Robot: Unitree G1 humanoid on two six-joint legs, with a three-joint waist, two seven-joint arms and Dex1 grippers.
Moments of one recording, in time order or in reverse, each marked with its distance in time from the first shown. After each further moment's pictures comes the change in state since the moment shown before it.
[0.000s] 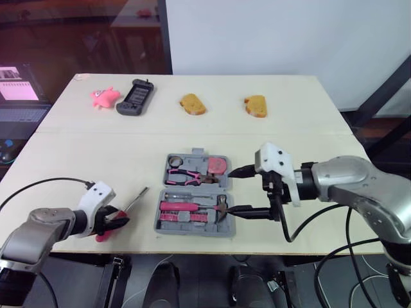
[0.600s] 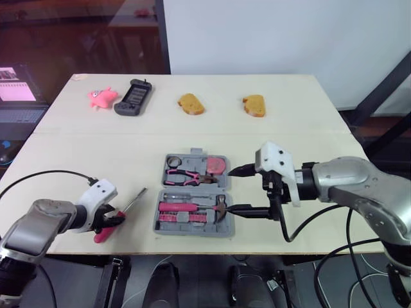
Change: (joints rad) left arm -0.068 0.058 -0.080 -0.006 0.069 0.073 -0.007; right arm 0.004 -0.001 -0.004 -0.003 0.007 -0.001 -0.016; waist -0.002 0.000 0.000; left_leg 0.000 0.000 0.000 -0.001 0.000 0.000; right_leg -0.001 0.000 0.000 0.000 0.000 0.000
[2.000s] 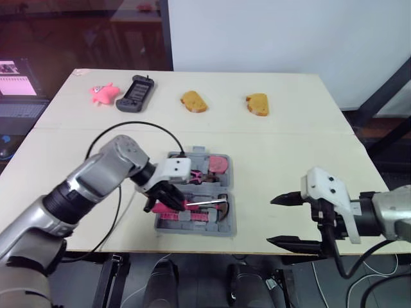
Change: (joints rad) left arm -0.732 -0.170 -0.567 -0.020 0.072 -0.092 -0.608; right arm 0.439 -0.272 -0.517 -0.209 0.302 0.159 -0.018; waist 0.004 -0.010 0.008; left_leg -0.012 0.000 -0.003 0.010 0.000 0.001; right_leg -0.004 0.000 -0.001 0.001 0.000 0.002
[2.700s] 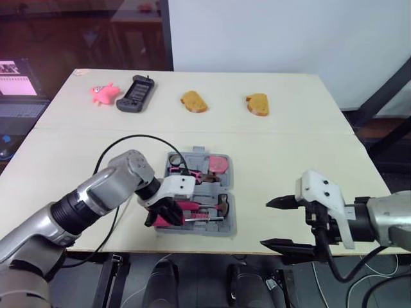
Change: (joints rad) left arm 0.012 0.028 -0.102 -0.073 0.083 0.069 0.000; right arm 0.001 -0.024 0.061 -0.007 0.123 -0.026 -0.141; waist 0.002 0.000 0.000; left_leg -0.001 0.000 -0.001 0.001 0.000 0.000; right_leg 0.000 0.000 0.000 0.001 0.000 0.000
